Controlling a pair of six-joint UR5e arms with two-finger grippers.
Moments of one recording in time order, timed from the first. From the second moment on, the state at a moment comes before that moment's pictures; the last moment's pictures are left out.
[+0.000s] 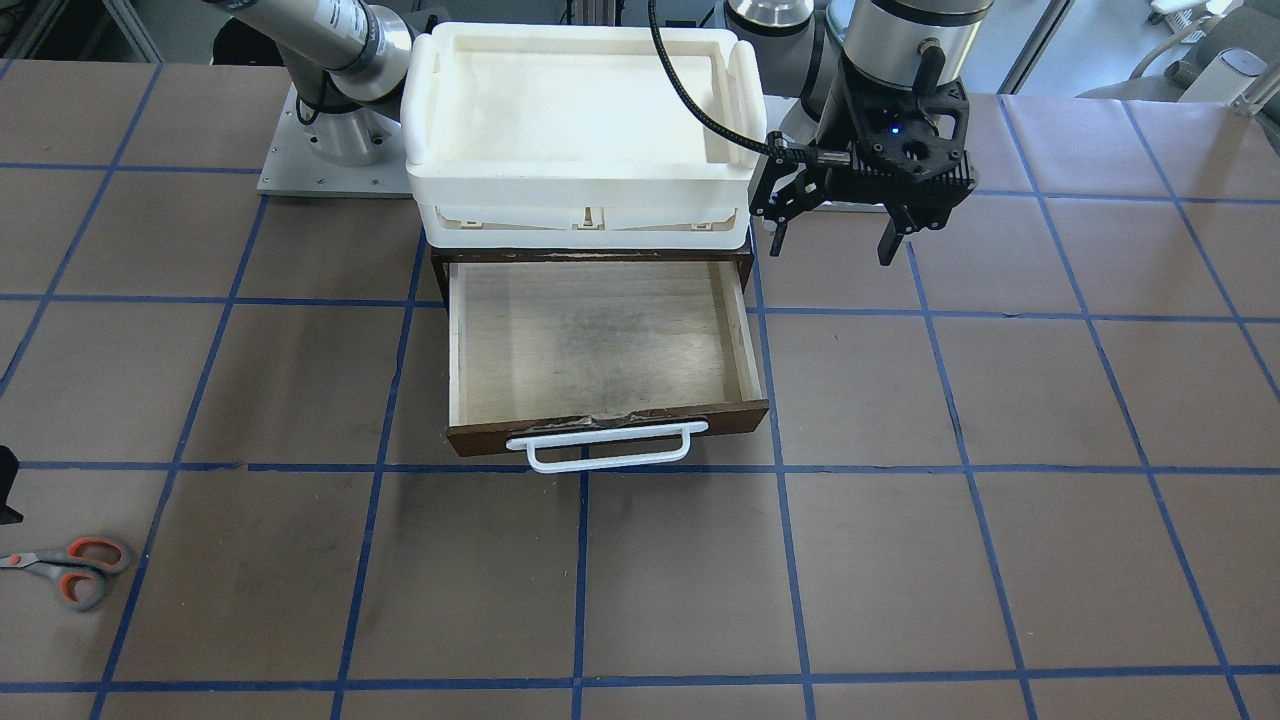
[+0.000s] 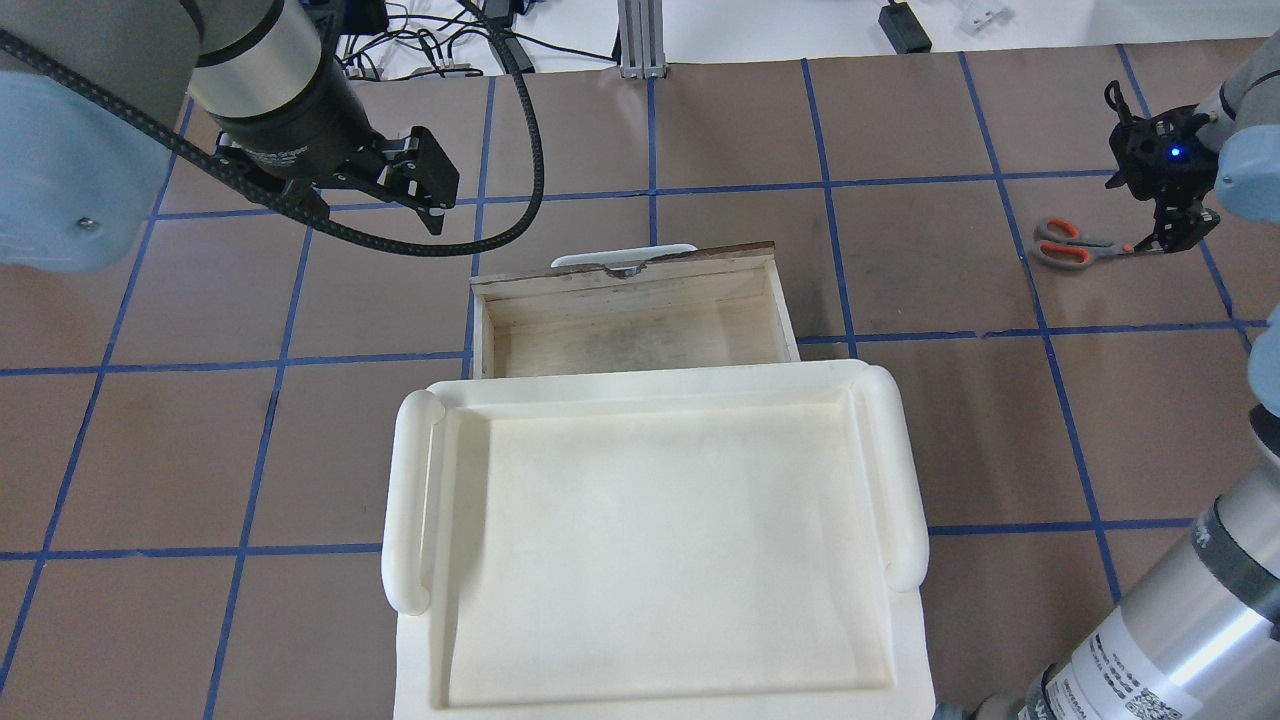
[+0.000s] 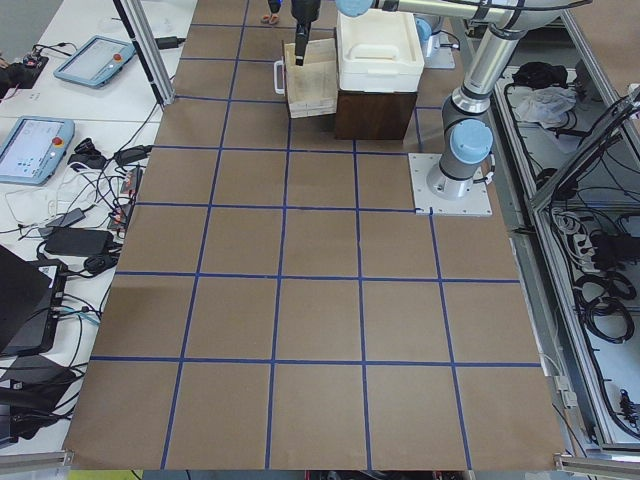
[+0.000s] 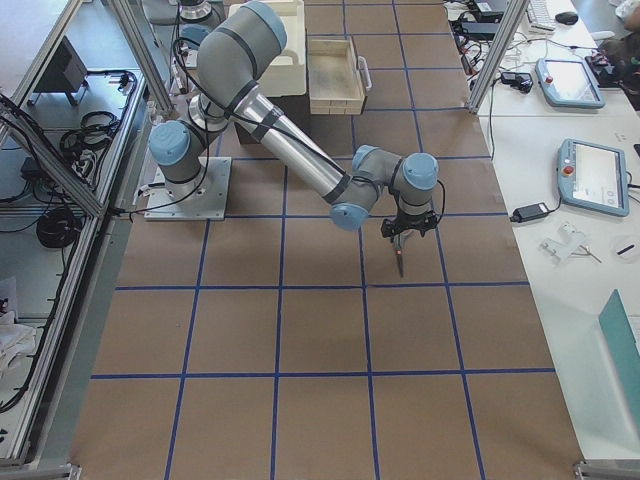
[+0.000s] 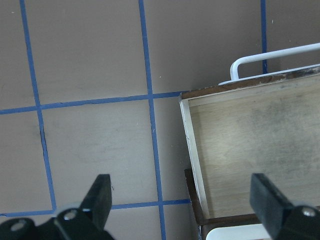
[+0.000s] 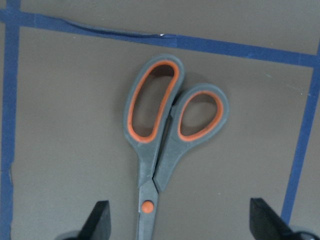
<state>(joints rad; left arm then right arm) -1.66 -1.55 -1.56 -1.49 1.59 0.00 1.05 -0.96 1.51 -2.22 -1.52 -2.23</state>
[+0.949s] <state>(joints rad) -1.66 -1.55 -1.56 -1.49 1.59 0.00 1.05 -0.90 1.51 -2.26 -1.52 -2.25</state>
